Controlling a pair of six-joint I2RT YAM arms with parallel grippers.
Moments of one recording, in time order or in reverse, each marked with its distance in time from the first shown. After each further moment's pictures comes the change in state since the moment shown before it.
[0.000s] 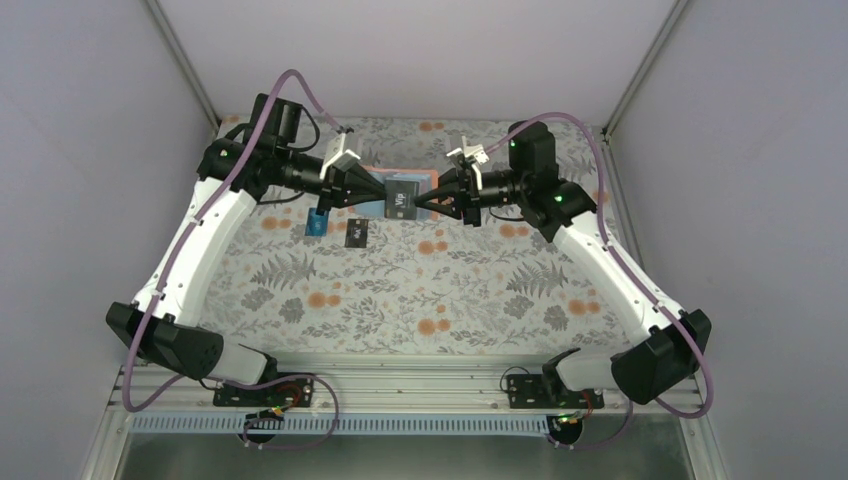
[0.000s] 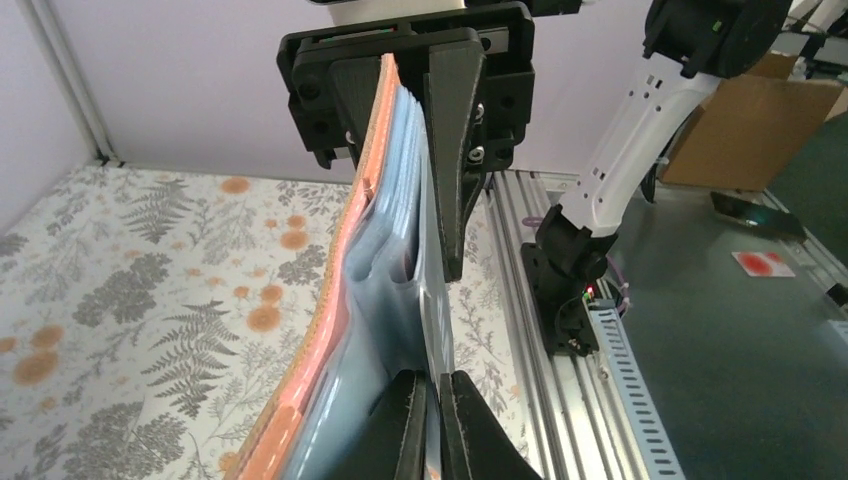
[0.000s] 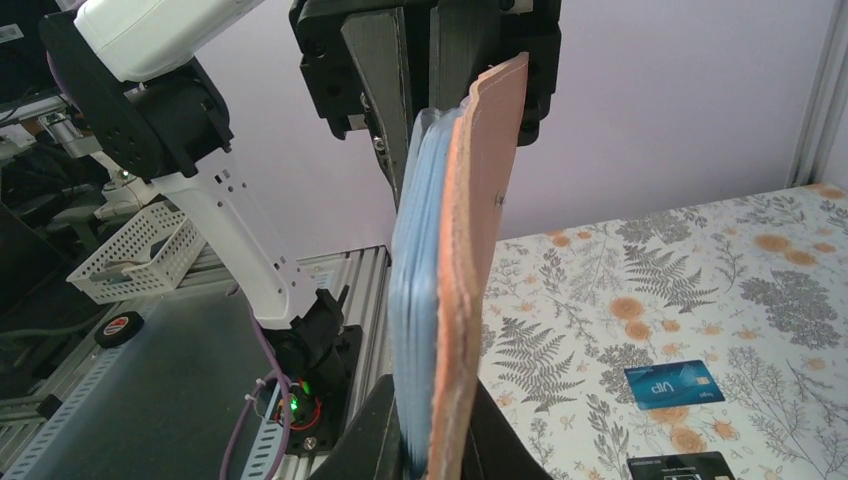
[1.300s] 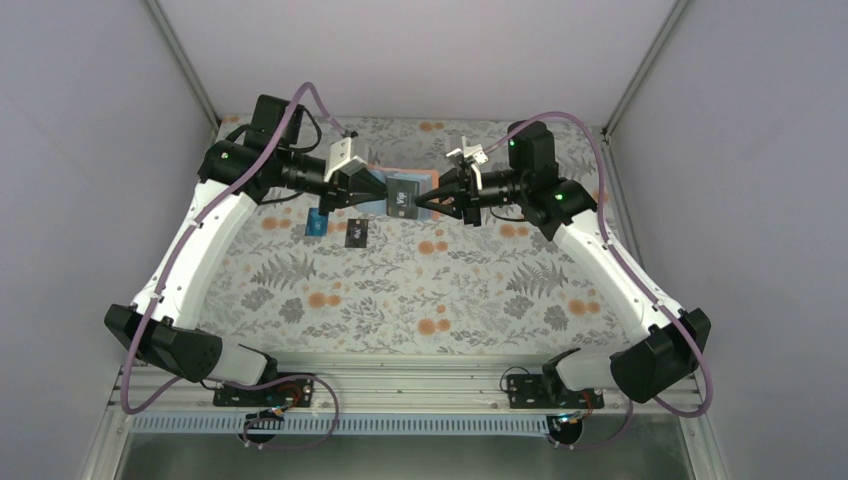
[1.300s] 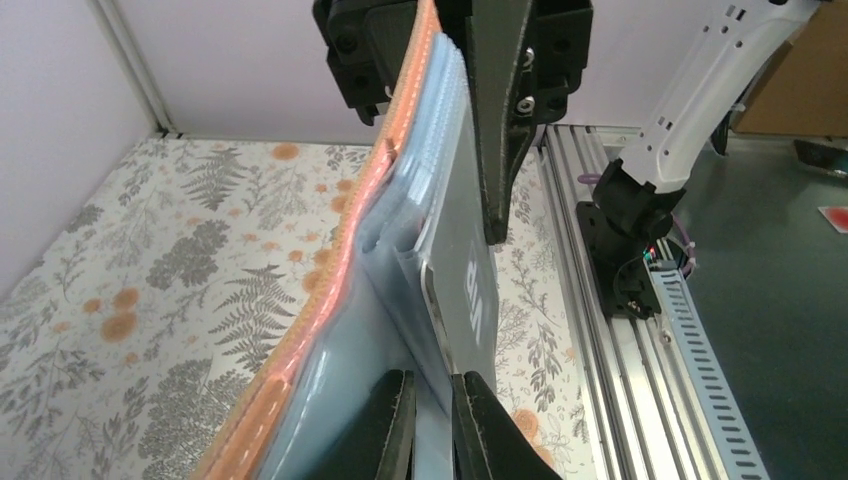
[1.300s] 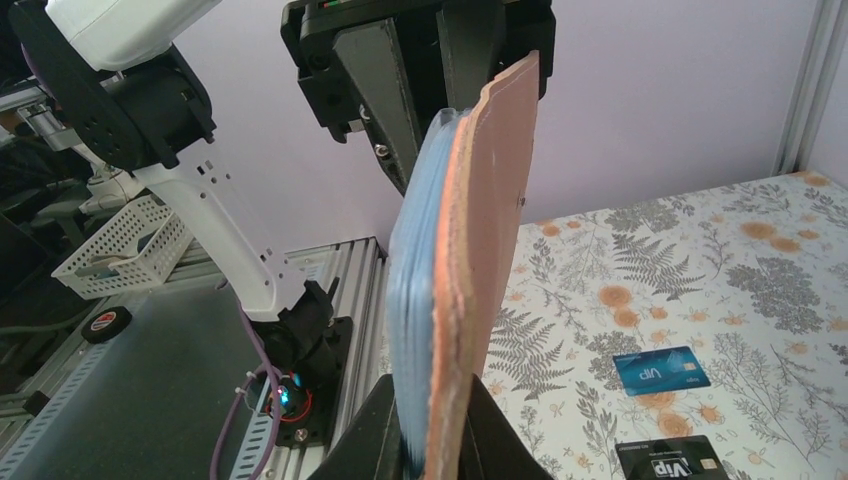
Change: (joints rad) left arm -0.011 -0.009 -0.005 0.006 -0.134 0.057; right arm -0.004 0.008 0.016 -0.049 0.013 -0.037
